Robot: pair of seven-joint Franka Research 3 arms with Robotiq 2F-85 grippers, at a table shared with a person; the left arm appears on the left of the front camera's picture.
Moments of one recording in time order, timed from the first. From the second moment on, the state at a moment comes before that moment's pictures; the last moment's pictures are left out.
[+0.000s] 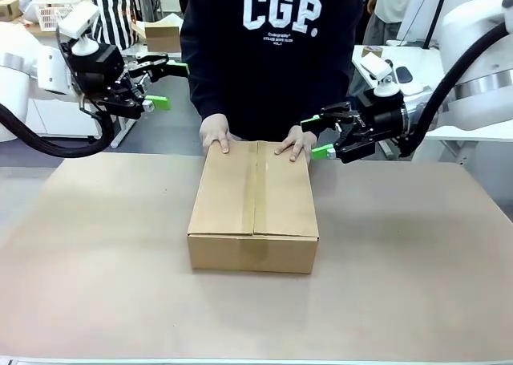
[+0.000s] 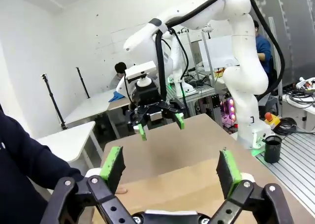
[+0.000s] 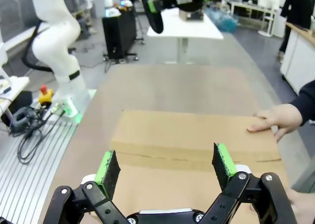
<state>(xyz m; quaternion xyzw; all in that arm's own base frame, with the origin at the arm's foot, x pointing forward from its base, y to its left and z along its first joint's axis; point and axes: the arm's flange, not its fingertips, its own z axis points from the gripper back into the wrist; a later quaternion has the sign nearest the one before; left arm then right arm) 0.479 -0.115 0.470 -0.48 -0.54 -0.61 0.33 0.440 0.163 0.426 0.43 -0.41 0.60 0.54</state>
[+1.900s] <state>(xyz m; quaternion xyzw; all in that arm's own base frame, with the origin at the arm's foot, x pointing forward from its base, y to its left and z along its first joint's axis) 0.461 -0.205 0.311 -0.40 -0.40 -0.63 0.54 0.452 0.212 0.304 0.40 -0.39 0.57 0.60</state>
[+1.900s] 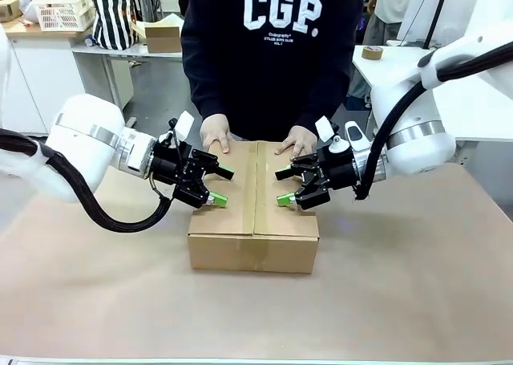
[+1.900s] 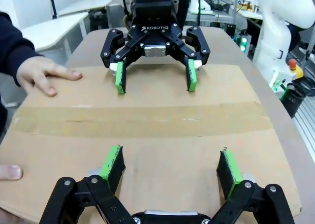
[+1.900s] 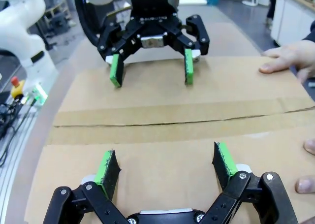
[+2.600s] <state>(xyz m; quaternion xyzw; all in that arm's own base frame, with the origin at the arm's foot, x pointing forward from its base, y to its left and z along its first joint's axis) 0.461 -0.208 0.311 -0.40 -0.39 -0.63 0.54 0.455 0.212 0.303 0.41 -0.39 0.57 0.60</state>
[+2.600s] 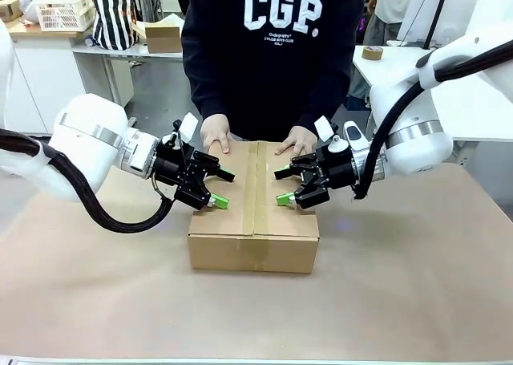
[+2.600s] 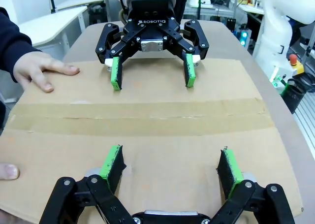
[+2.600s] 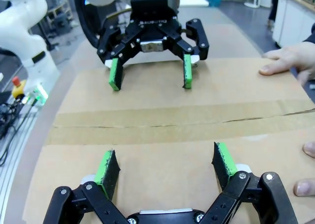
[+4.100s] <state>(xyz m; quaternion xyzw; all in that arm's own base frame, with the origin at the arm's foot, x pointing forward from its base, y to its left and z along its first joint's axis) 0.461 -0.208 0.311 -0.39 -0.39 -0.63 0.54 0.455 0.212 0.304 0.41 -0.39 0.57 0.60</state>
